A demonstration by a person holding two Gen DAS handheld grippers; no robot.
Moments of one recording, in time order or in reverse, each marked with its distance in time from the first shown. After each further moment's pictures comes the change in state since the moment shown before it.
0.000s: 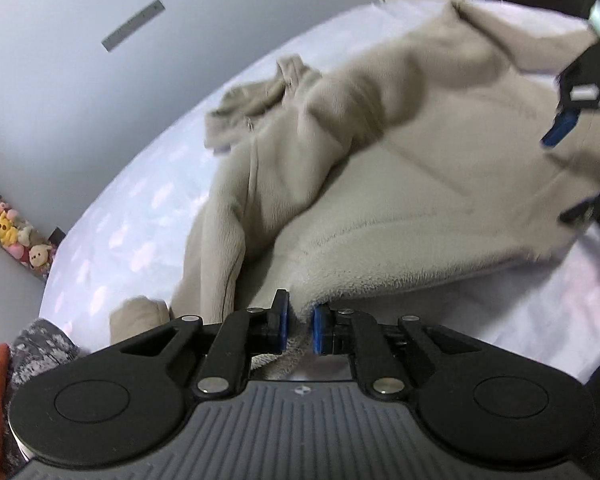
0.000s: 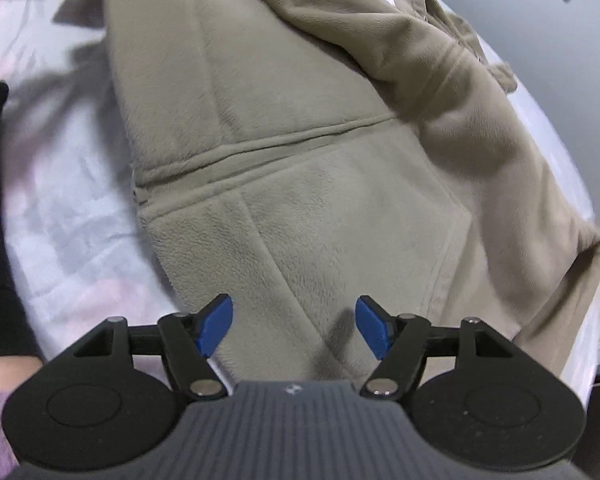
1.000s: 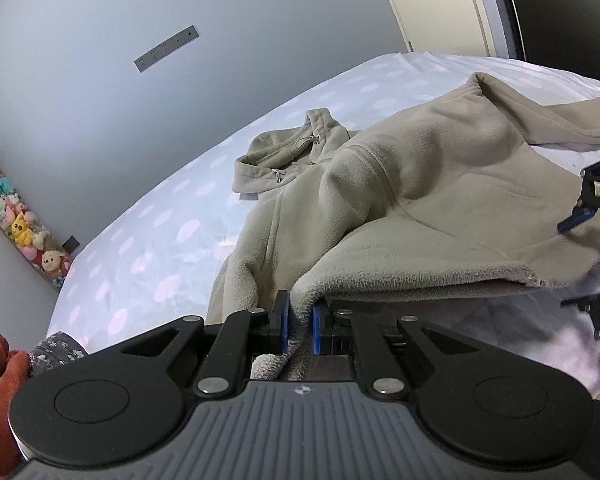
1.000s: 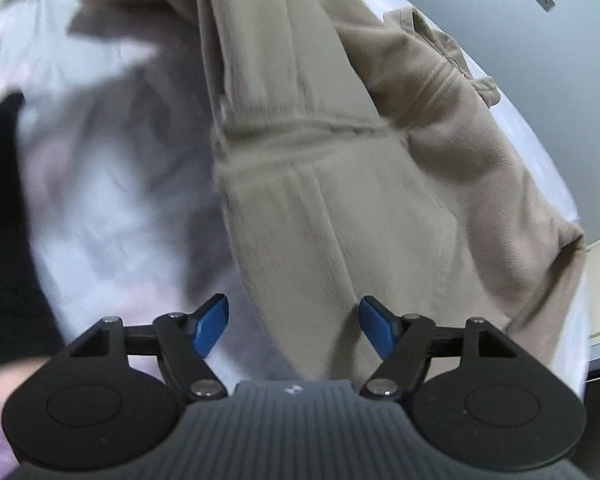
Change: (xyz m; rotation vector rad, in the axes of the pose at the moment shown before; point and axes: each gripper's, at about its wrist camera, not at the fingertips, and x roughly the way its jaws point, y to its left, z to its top) left arm -0.037 0.014 0.031 -0.095 -0.090 0.039; right arm -0.022 0.013 -0.015 0.014 -0.018 -0.061
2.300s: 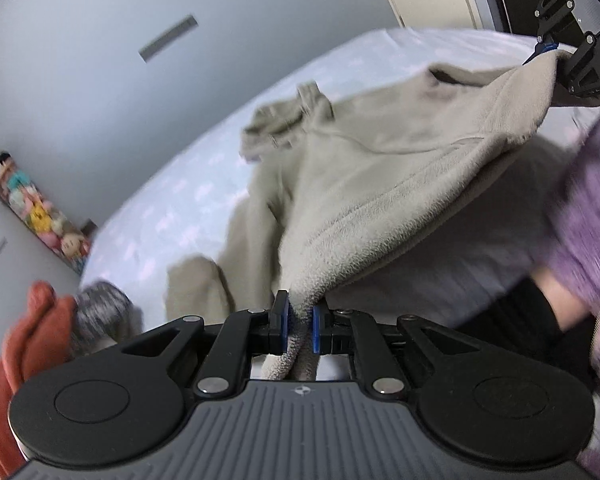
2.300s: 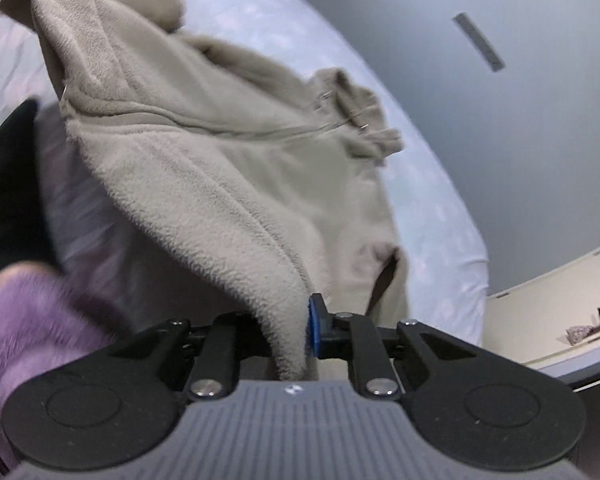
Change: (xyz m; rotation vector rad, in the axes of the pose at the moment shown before) left arm -0.120 -0.030 -0.057 0.043 0.103 0.018; right arm -0.150 -0.040 -0.036 -0.101 -0.099 -0.159
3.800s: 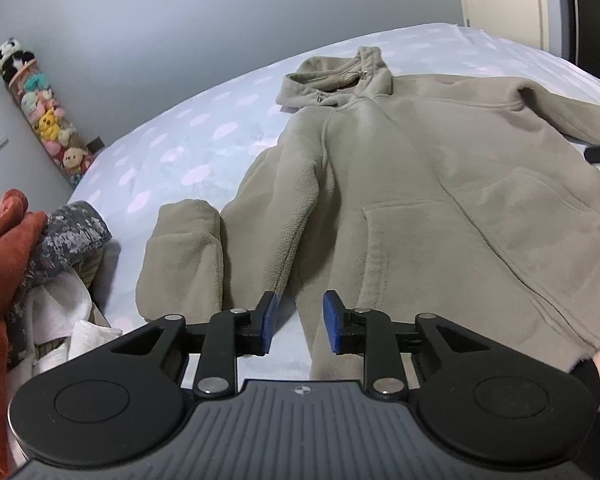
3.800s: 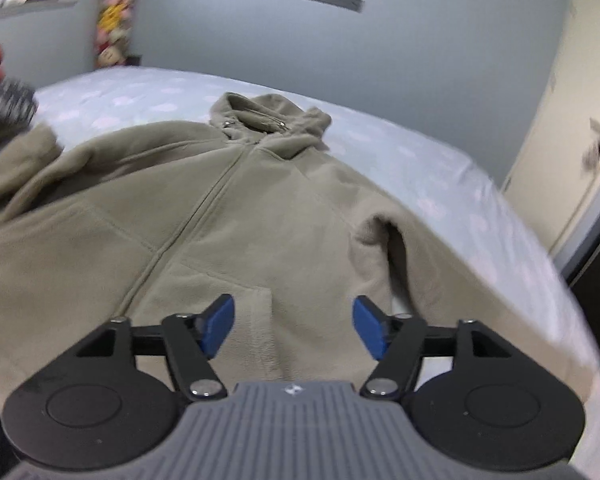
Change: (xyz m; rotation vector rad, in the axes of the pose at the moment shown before) left arm 0.089 0.041 -0.001 -0.271 0.086 0.005; right arm 0.091 -0.013 -0.024 0.726 -0.159 -0.021
